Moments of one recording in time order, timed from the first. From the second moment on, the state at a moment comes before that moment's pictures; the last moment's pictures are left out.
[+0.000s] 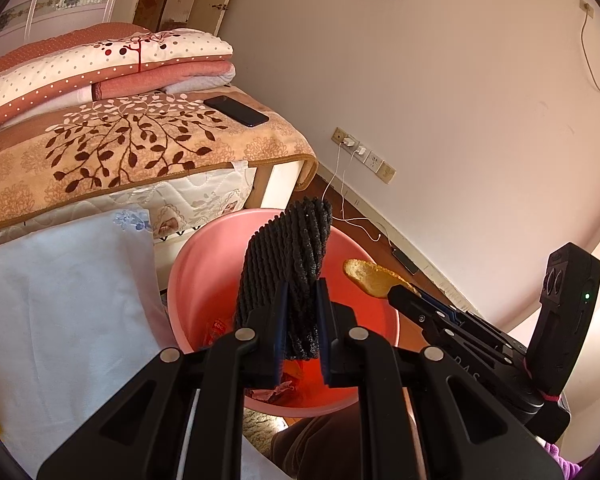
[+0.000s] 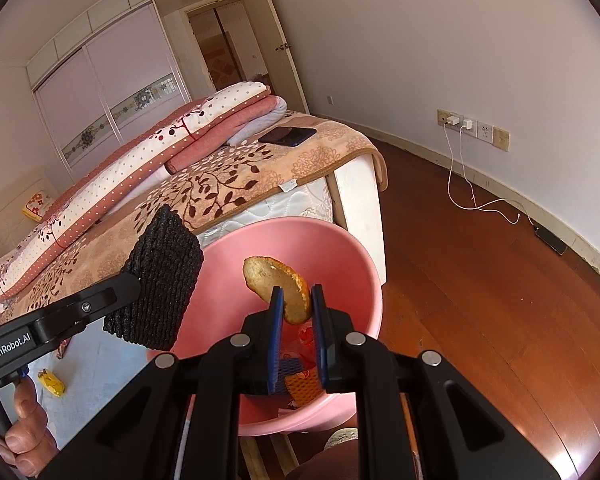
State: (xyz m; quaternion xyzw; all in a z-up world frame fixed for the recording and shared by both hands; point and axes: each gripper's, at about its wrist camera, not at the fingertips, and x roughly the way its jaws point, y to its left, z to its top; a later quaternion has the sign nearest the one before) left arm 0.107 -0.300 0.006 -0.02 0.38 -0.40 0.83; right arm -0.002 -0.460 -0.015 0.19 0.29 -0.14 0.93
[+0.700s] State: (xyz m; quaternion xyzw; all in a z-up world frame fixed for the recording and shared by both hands) left arm 0.116 -0.294 -0.005 -0.04 0.41 -0.38 0.83; right arm 0.007 -0.459 -0.021 0.20 0.30 -0.13 0.92
